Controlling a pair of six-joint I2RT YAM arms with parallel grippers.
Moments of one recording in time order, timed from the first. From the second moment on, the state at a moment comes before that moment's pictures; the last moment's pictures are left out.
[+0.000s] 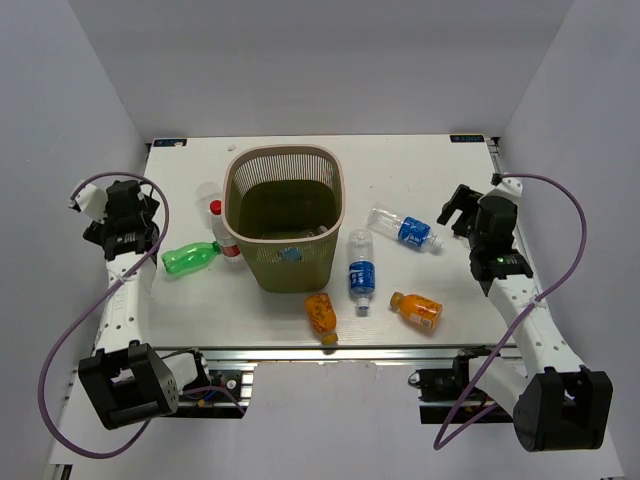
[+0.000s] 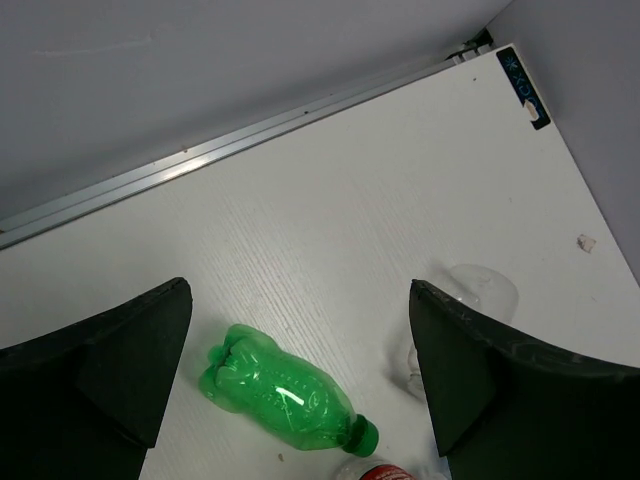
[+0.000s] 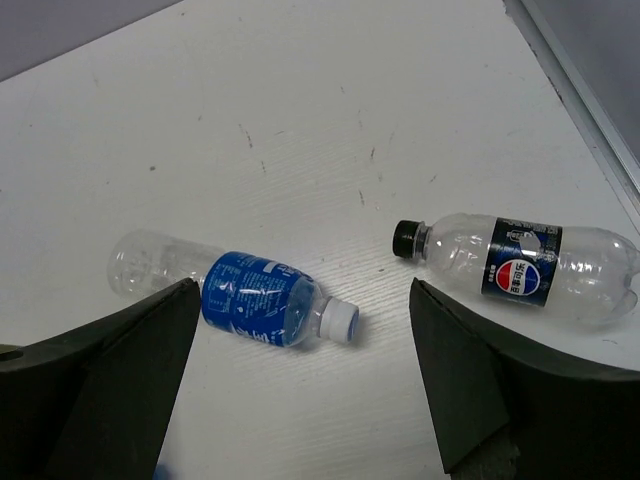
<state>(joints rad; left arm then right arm) 0.25 1.14 0.97 -0.35 -0.54 -0.68 0.09 1.00 0.72 -0.08 0.20 0.33</state>
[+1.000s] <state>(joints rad) 0.25 1.25 0.92 -0.30 -0.49 -0.68 0.13 1.53 1.00 -0.34 -0.19 -0.39</state>
